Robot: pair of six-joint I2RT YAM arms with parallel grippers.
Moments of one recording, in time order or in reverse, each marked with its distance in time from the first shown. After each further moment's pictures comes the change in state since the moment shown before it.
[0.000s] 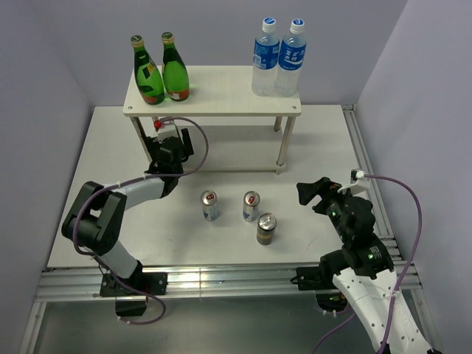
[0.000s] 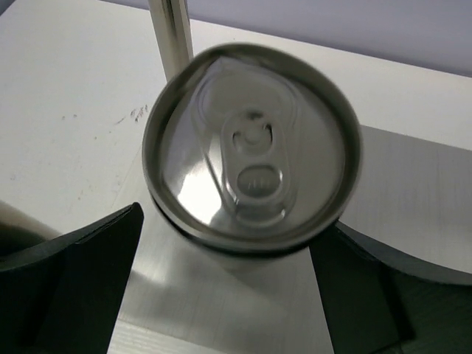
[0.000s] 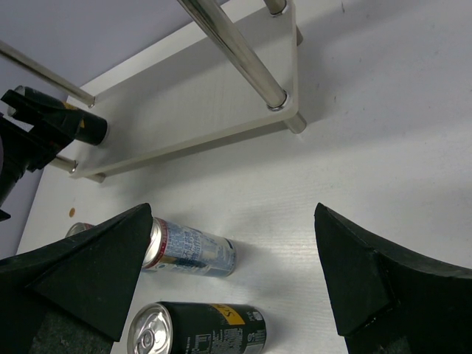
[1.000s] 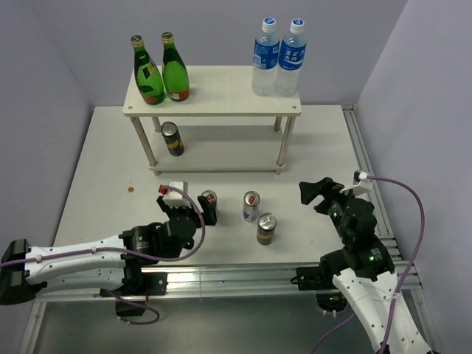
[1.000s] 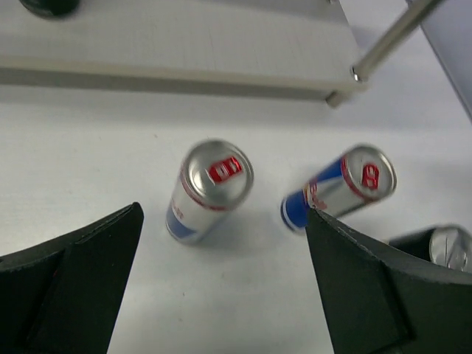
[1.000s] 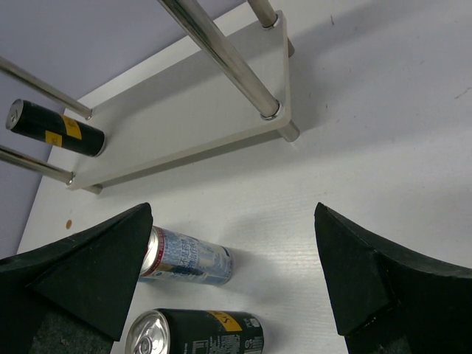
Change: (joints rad) left arm -0.843 -0.781 -0.265 -0.677 -0.328 -0.497; right arm 0.000 -0.021 0.000 0.000 0.035 0.001
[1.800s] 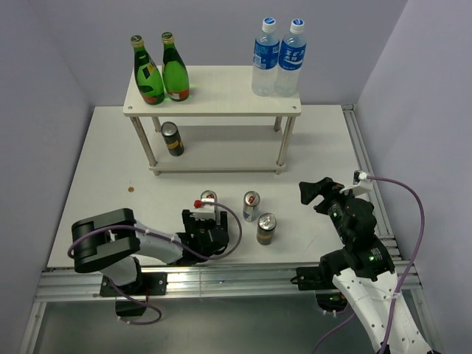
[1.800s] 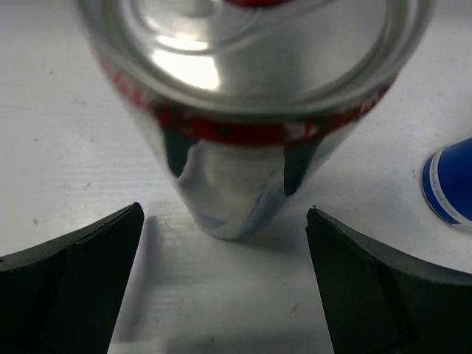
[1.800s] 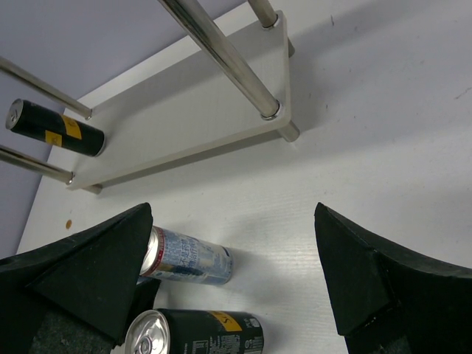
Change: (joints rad) left arm 0.001 0.674 -0.153 0.454 -0.049 -0.072; right arm 0.004 0.000 0.000 0.000 0.006 0.000
